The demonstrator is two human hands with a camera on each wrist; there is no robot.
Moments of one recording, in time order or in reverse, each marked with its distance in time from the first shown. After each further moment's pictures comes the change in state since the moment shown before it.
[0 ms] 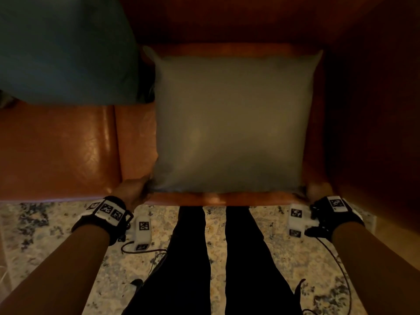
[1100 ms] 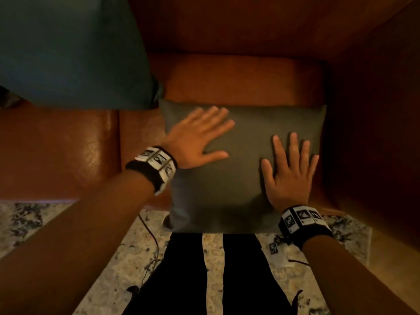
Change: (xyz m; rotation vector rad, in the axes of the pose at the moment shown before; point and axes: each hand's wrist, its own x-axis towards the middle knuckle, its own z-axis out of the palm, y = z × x) left_hand -0.040 0.121 0.107 1.587 0.036 1.513; right_hand -0.066 -0.085 0.044 -0.446 0.660 -0.766
